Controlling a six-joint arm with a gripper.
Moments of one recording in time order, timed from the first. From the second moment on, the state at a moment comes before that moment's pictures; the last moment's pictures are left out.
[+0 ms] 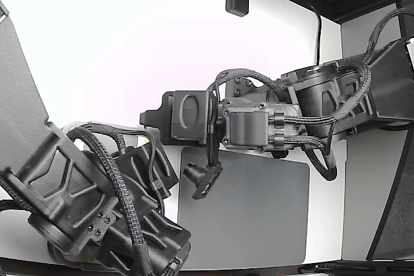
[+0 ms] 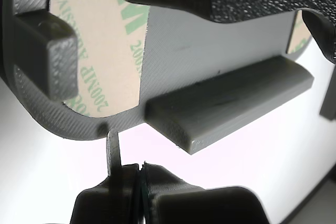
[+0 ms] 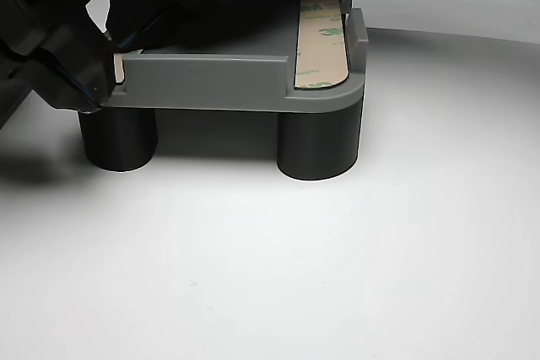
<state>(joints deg) 21.9 129.2 149.0 32.8 18.5 -78.8</state>
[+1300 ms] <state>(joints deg) 22.9 129.9 150.5 31.3 19.6 -78.5</state>
